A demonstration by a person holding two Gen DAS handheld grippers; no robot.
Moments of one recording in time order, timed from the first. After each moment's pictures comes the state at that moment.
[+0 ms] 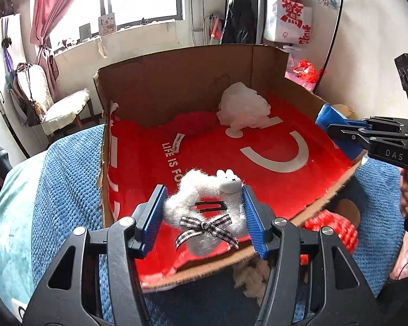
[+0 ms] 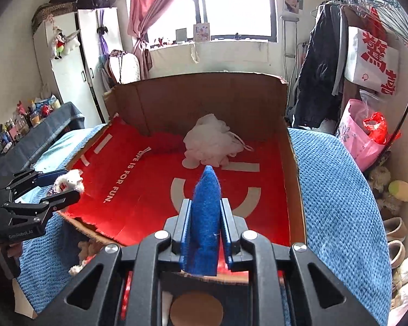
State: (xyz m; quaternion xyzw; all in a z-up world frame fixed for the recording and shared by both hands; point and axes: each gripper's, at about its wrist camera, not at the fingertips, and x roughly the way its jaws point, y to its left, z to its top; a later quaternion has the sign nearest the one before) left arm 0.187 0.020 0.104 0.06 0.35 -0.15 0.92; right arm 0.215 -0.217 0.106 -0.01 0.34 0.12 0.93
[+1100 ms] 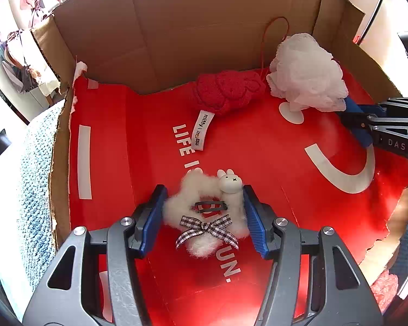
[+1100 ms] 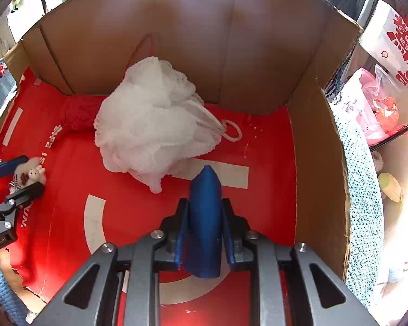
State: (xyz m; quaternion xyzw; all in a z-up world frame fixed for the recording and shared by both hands) left arm 0.331 -0.004 0.054 0.09 0.51 -0.10 0.85; right arm 0.354 -0.212 0.055 -0.07 0.51 0.06 0.86
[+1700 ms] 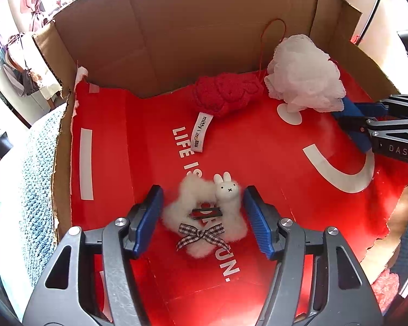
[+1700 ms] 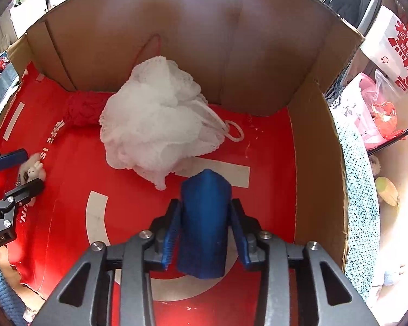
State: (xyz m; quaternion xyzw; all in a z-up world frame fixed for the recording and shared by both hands) left arm 0.339 -0.003 0.050 0.09 0.51 -0.10 0.85; right arm 0.353 -0.203 0.056 -0.09 0.51 0.06 0.86
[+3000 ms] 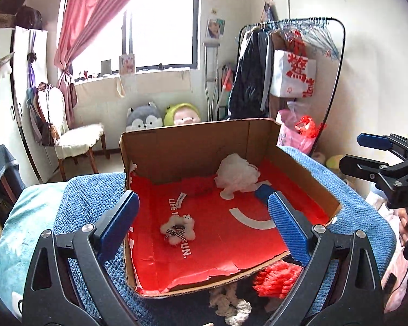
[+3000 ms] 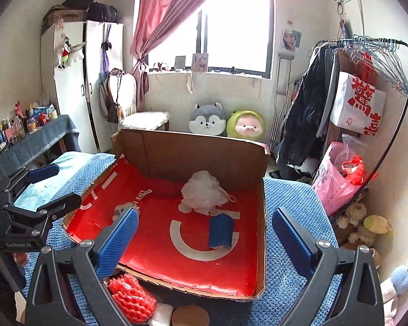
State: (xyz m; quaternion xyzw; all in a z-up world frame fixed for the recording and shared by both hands) left arm 0.182 0.008 0.182 0.02 0.26 -0.12 0.96; right arm 0.162 -0.207 0.194 -0.05 0.24 0.10 0.96
